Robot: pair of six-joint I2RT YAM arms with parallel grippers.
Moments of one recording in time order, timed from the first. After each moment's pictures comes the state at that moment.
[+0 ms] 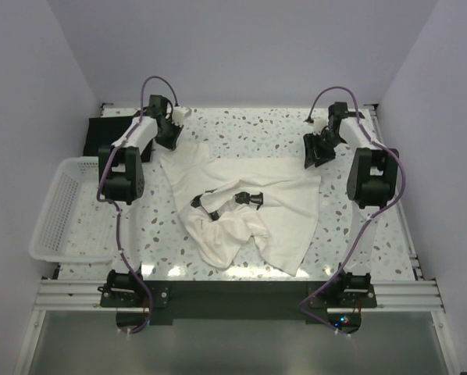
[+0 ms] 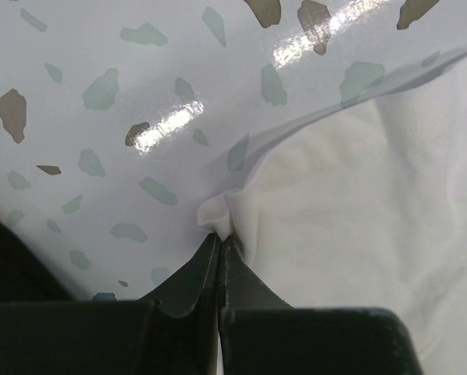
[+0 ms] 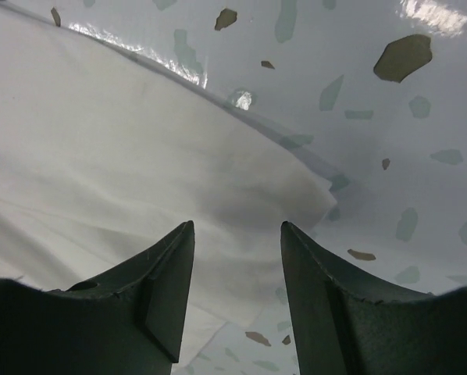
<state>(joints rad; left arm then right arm) -0.07 2.36 1.97 -0.69 0.18 0.38 -0.03 2.25 1.87 -0.97 -0.34 -0.26</state>
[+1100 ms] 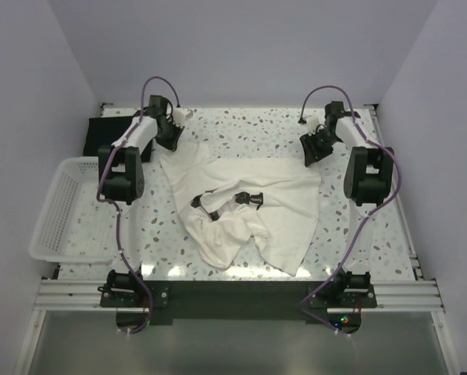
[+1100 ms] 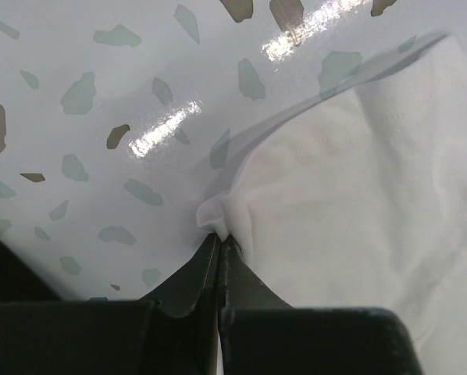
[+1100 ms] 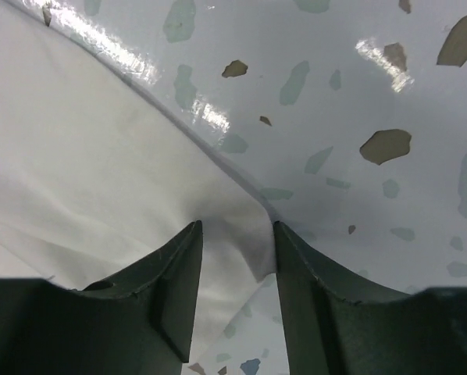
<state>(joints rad) -0.07 2.36 1.97 -0.71 0.22 0.43 -0.01 2.32 1.92 -0.92 -0.32 -0.50</state>
